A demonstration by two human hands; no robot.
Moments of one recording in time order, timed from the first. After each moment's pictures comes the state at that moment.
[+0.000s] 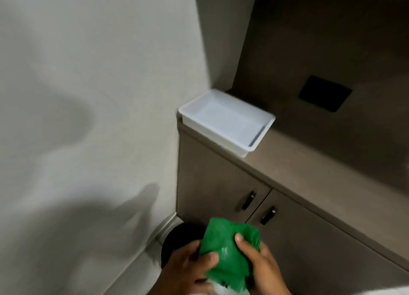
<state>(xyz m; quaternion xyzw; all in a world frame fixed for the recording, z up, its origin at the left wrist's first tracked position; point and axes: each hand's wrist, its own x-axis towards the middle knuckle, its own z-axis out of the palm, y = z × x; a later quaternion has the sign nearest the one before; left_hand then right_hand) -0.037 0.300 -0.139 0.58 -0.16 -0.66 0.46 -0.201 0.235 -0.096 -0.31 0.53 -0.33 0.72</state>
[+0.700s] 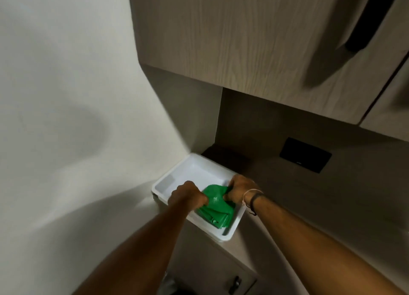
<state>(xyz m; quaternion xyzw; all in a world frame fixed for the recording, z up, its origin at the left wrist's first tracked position) 0.037 -0.063 0.005 0.85 -0.40 -0.31 0.16 -0.127 -0.142 0.025 -0.74 0.62 -0.01 0.26</state>
